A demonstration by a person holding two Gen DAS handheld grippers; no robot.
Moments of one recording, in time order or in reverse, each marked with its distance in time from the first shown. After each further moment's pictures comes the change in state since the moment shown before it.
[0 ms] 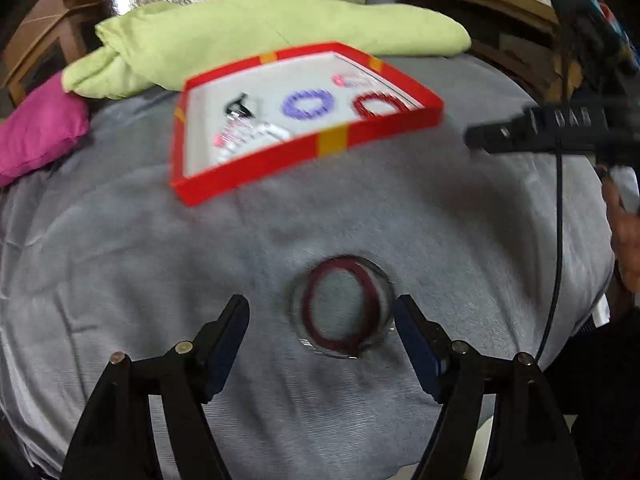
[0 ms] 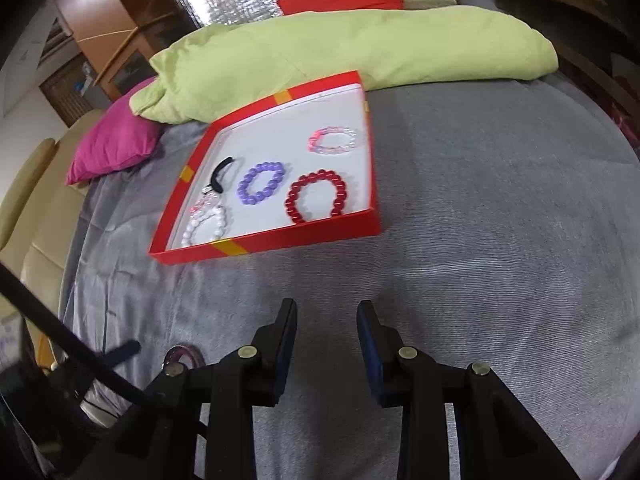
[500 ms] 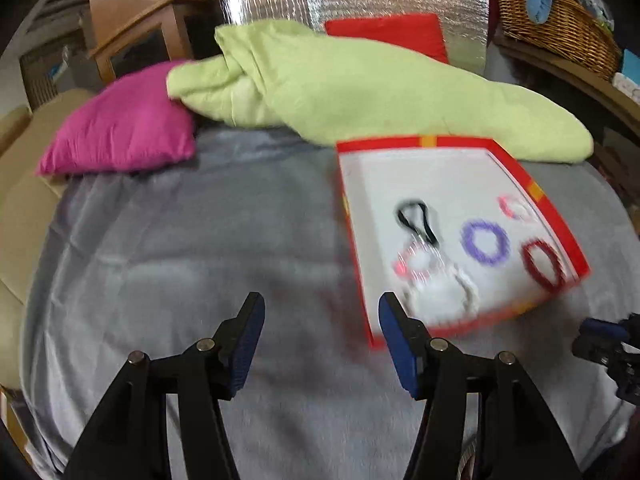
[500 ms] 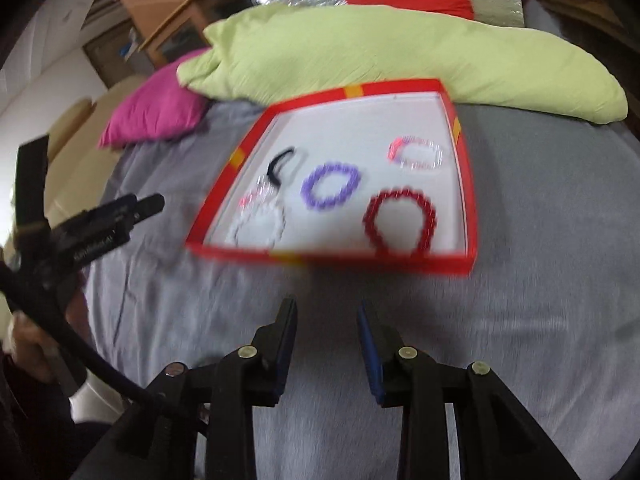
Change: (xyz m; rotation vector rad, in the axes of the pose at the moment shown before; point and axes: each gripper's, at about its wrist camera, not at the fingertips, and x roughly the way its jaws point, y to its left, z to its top) left arm -0.016 0.126 0.073 -0.245 -0.128 0.219; right arm 0.023 0.046 0.011 -0.181 0.022 0.090
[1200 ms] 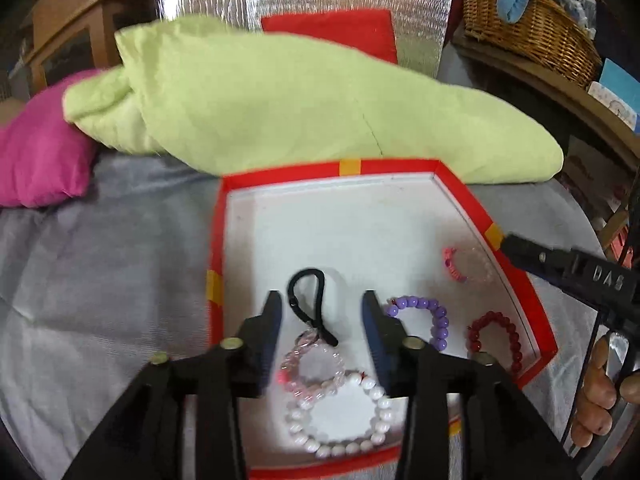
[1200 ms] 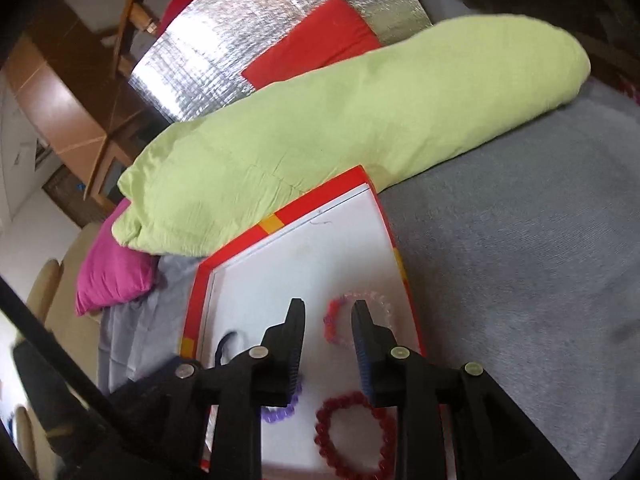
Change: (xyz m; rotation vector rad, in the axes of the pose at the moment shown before) left arm 0.063 -0.065 0.071 0.035 -0.026 -0.165; right arm 0.038 -0.081 0.106 0.387 -0.256 0.006
